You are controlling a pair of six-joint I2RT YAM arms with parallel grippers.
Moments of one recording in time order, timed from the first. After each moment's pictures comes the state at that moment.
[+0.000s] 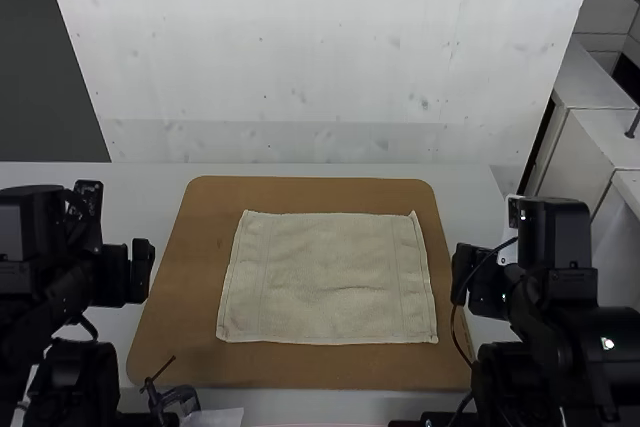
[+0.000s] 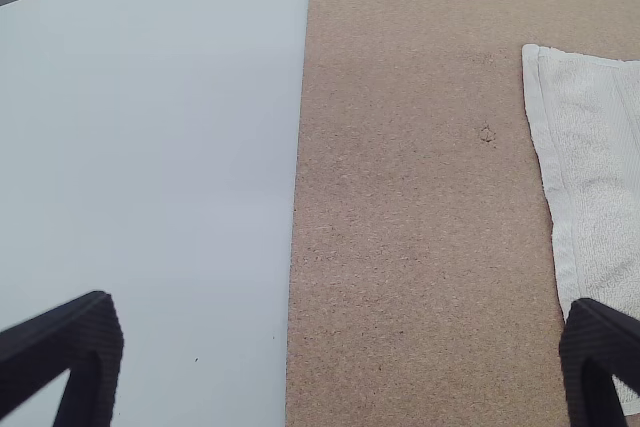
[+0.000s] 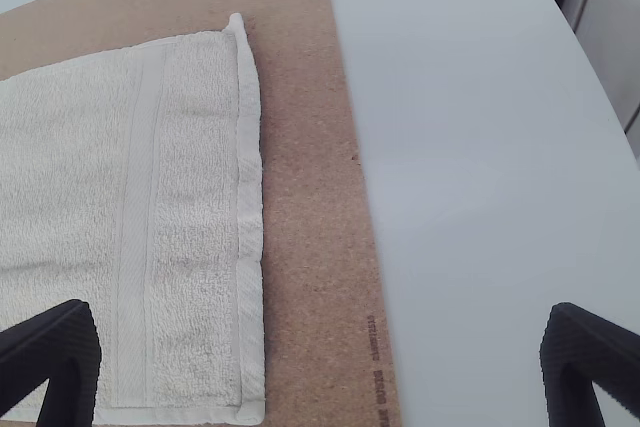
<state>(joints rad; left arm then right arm) 0.00 0.01 0.40 -0.95 -0.03 0.05 0.06 0.01 0.42 -1.06 0.09 0.13</state>
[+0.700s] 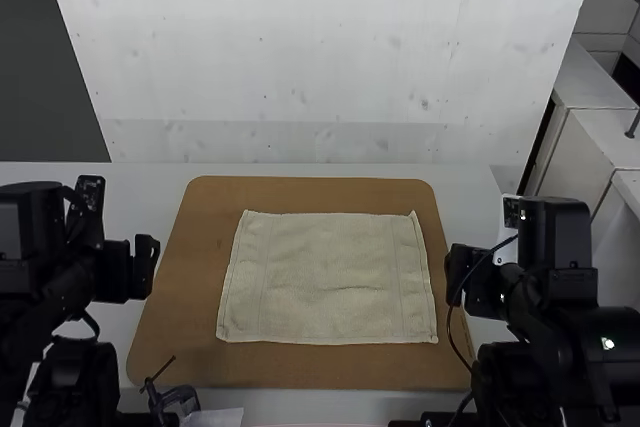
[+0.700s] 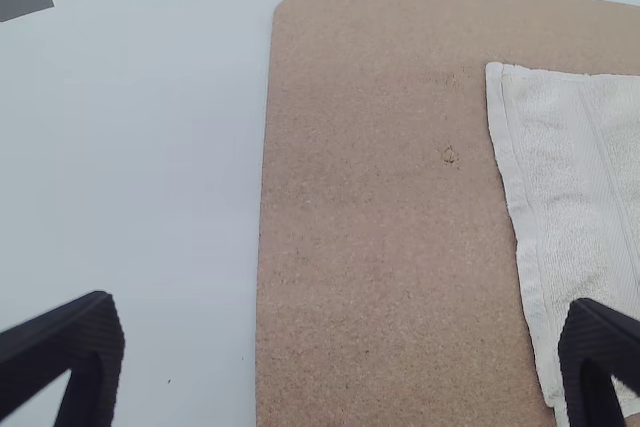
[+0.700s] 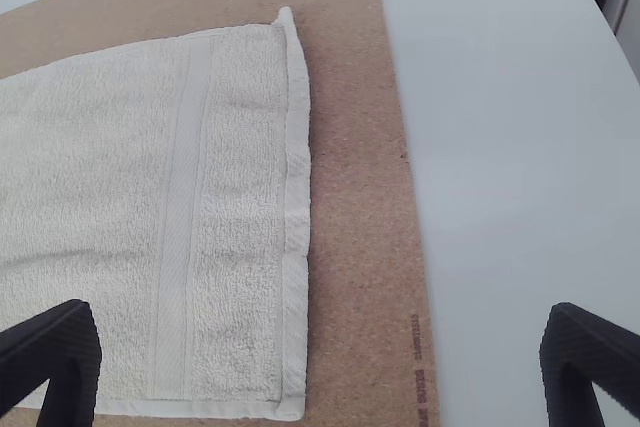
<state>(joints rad) 0.00 0.03 0.40 -0.93 0.03 0.06 0.07 0.01 0.42 -1.06 0.01 0.13</state>
